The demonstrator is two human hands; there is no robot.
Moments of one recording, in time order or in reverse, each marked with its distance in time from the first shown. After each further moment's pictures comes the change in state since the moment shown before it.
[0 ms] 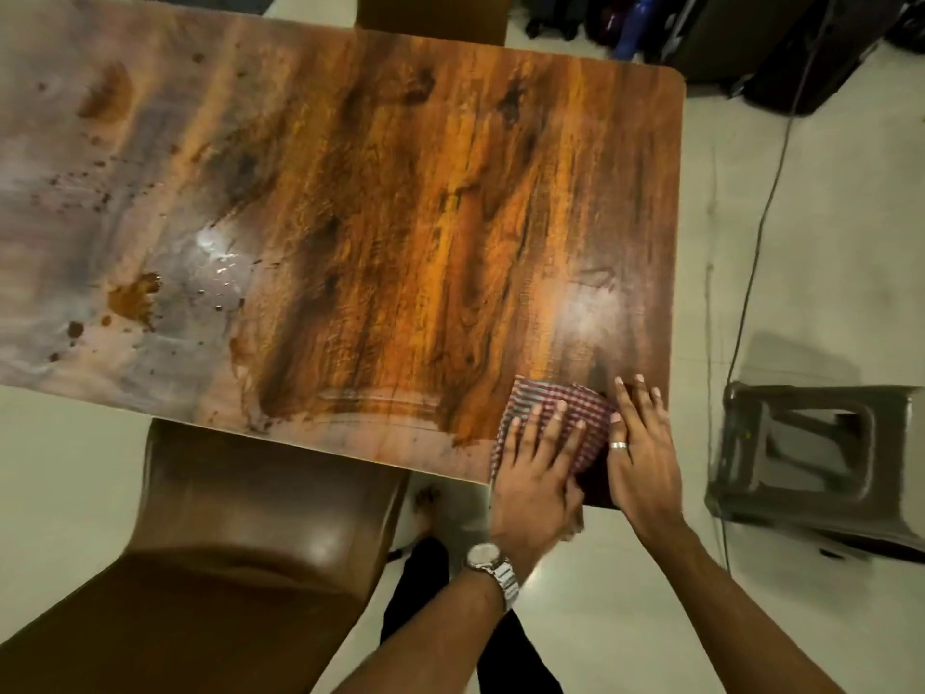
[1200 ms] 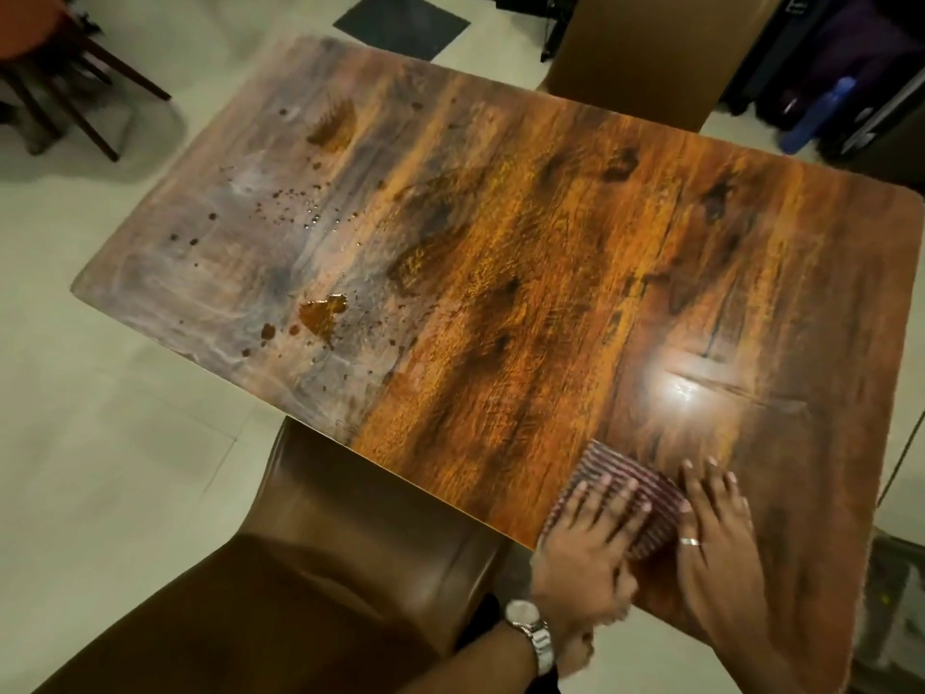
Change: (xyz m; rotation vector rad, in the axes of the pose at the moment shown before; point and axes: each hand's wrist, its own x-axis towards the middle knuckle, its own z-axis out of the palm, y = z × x) left_hand -0.011 -0.114 -0.053 -0.143 -0.034 0.019; right_hand 0.025 -0.094 0.054 -0.147 -0.067 -0.229
